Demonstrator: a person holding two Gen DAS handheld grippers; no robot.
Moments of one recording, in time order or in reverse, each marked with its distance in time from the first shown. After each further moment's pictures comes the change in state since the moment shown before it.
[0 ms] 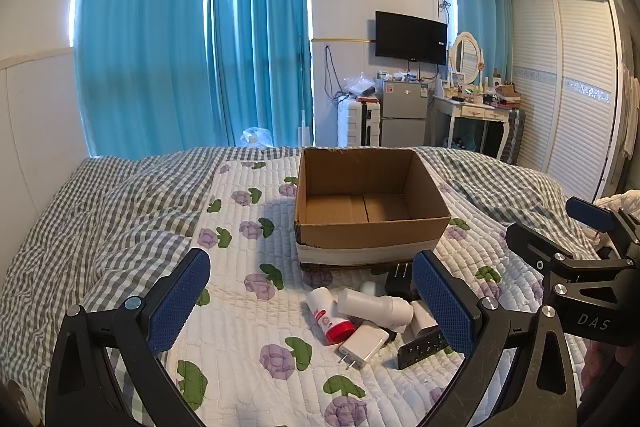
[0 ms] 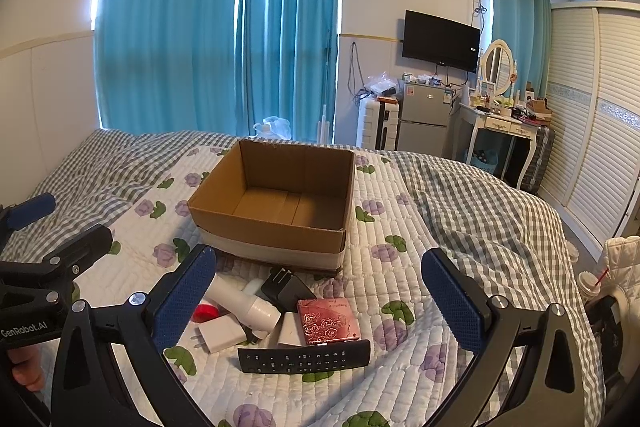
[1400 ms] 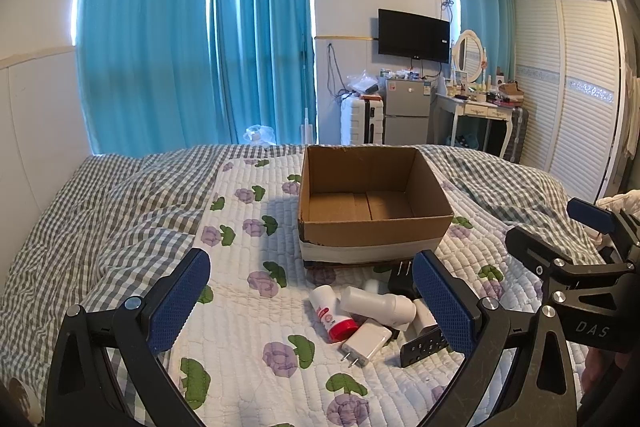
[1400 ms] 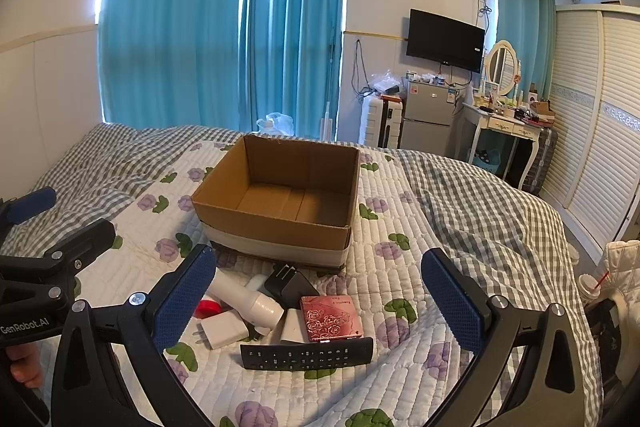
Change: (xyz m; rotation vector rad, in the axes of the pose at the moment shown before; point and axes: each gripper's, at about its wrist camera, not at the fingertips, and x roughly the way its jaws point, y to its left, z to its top) left arm 0.000 0.002 0.000 -0.003 0.013 0.006; right arm 0.004 0.007 0.000 -0.010 0.018 -0.004
